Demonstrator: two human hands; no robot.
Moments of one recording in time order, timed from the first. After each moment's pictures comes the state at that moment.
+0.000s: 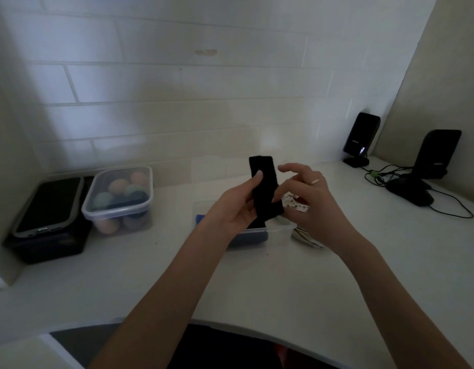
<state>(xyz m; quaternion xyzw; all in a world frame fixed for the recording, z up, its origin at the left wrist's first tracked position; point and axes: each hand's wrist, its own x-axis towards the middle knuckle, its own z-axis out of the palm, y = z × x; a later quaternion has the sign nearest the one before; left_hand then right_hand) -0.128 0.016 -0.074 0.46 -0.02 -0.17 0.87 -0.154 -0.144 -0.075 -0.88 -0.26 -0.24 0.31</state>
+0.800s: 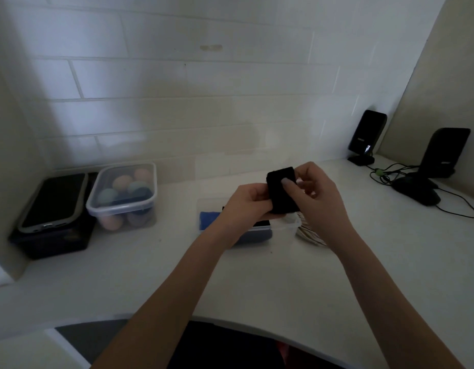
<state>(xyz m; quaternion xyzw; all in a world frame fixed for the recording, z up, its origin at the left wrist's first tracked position) -0.145 0.016 -0.081 0.66 -0.14 -0.09 0.73 -0.158 -0.123 -0.071 -0.80 -0.12 -0.23 0.54</state>
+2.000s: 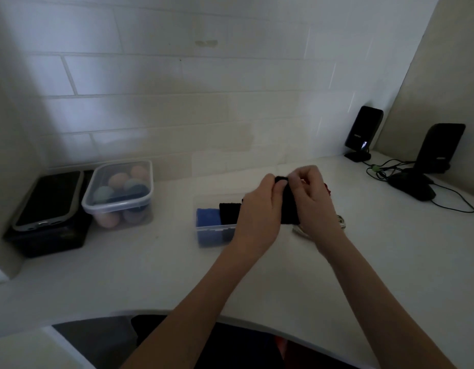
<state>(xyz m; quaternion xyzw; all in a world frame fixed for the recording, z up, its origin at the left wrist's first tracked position) -0.161 -0.016 -0.090 0.82 -0.17 0.20 0.52 -0.159 -0.117 -0.083 -0.77 -0.07 -0.21 0.59</state>
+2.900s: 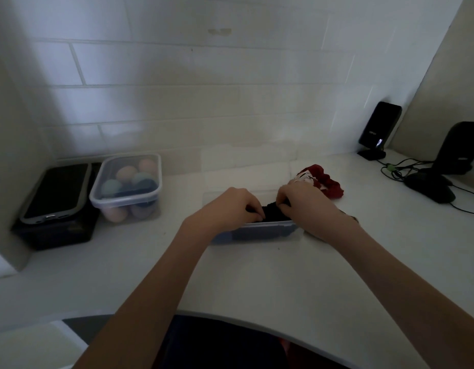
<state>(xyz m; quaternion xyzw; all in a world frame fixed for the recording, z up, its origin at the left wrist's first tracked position) -0.118 0.057 -0.094 0.93 -0.22 -0.04 0.29 -0.120 -0.109 -0.078 -0.99 -0.13 -0.04 0.06</state>
